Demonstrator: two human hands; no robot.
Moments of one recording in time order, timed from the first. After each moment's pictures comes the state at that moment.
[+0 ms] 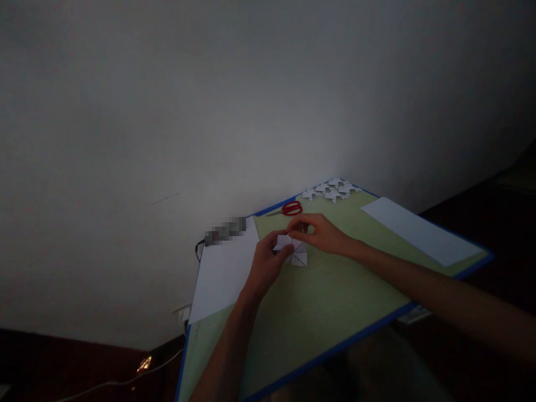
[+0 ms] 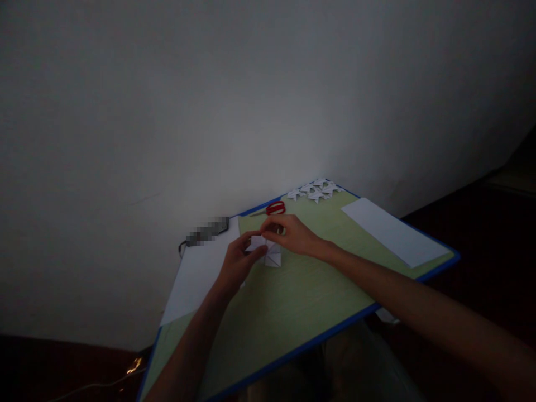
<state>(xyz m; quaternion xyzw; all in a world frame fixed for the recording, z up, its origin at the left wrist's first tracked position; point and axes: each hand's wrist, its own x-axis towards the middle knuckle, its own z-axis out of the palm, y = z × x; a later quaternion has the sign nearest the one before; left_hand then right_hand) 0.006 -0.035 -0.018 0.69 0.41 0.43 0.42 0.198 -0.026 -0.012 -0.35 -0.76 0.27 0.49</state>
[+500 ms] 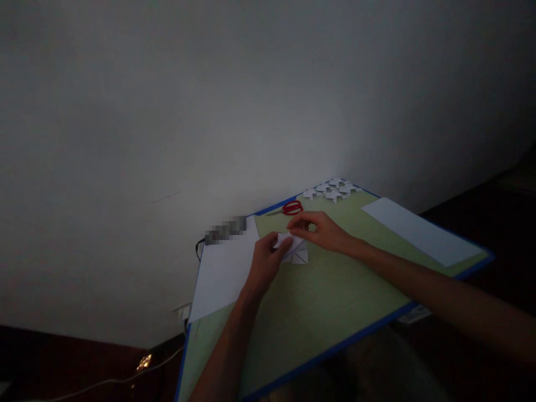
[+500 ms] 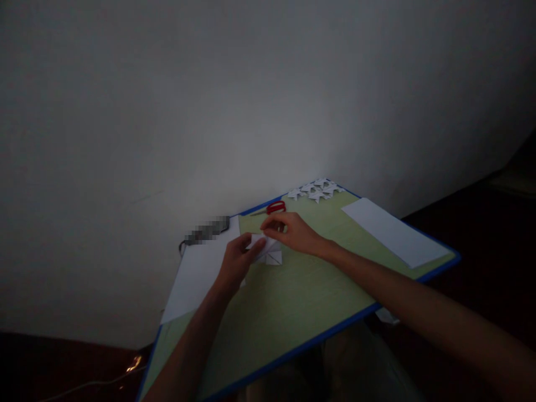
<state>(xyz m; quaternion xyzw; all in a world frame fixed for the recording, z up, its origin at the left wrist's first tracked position) 0.007 -0.033 -0.019 0.65 0.41 0.43 0.47 0.200 -0.023 -0.012 -0.34 -0.75 0.27 0.50</state>
